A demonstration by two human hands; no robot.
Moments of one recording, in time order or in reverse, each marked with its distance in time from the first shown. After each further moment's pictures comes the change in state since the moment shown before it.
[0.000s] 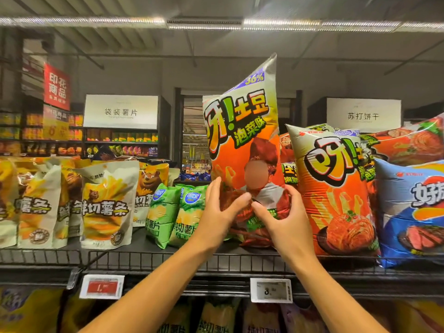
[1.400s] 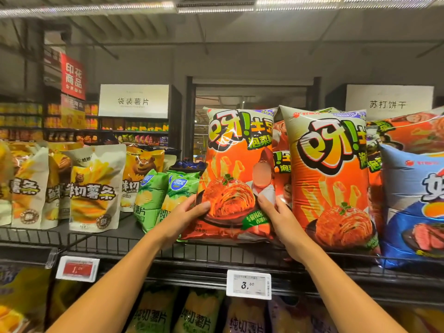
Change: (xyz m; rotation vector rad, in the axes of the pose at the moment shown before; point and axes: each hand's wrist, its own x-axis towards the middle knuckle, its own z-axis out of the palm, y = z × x) left_hand 0.023 -0.081 -0.032 -0.087 -0.212 -0.290; right_hand 0.044 0.085 -0.012 0.480 -0.519 0.252
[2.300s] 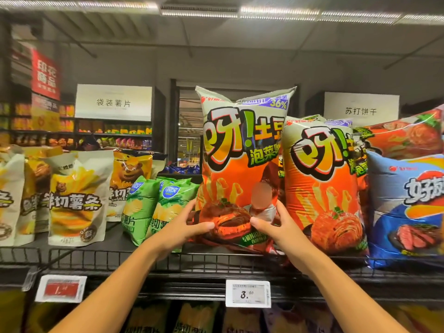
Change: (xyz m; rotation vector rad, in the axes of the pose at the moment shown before) left_hand 0.000 0.004 -0.001 0.206 -0.060 -0.001; right_hand -0.004 0.009 -0.015 -0.087 0.036 0.077
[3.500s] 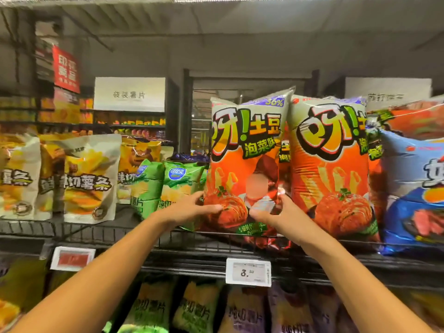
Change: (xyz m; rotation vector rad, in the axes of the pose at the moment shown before) left_hand 0.005 0.015 0.009 0.184 -0.046 -0.222; right_hand -0.011 -0.006 -0.002 -0.251 -0.047 0.004
